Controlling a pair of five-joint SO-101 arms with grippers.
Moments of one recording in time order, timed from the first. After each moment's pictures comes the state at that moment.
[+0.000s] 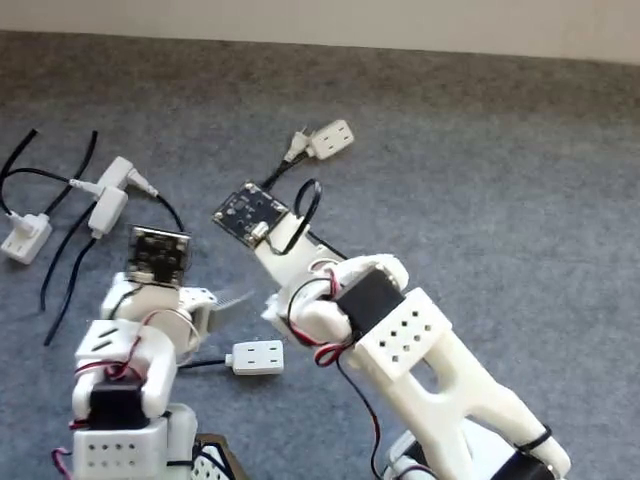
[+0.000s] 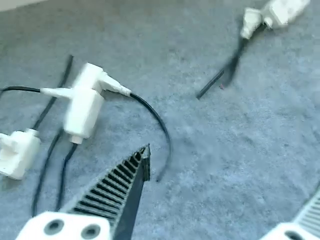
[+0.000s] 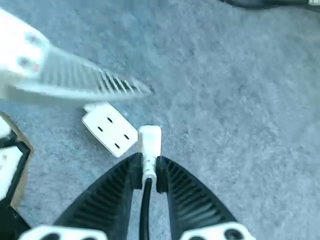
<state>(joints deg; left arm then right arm) -8.2 -92.4 76.2 58.2 -10.0 -48.4 -30.9 24.7 77.4 11.6</state>
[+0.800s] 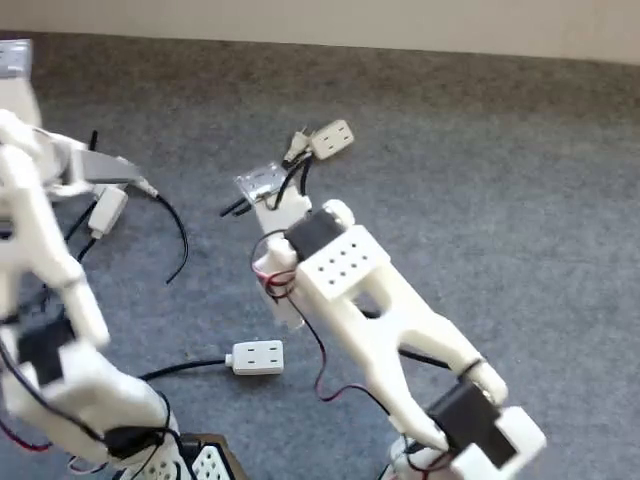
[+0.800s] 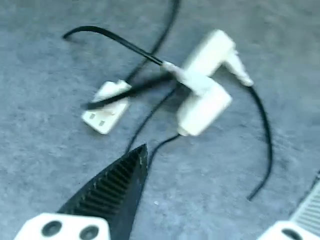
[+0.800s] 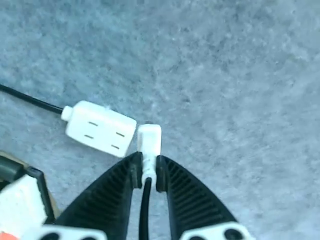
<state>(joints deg) -36.0 14.2 -29.7 92.0 -10.1 -48.8 -3.9 8.8 86.2 -11.6</state>
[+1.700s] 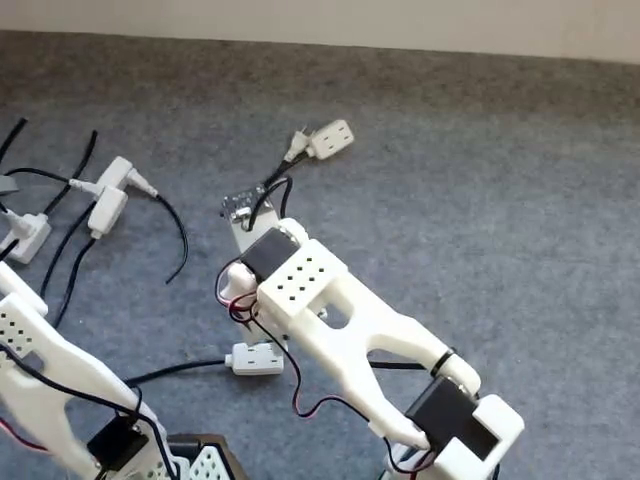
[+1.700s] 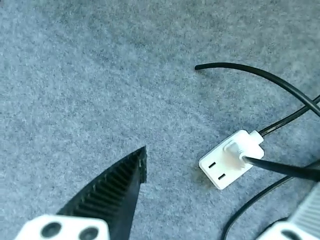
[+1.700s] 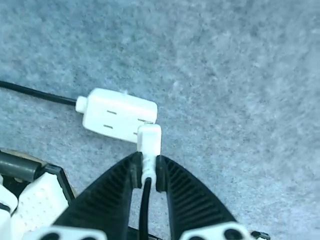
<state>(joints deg) -53.3 52.5 -79.2 95.3 -17.8 -54.6 -1.2 8.6 89.2 -23.3</state>
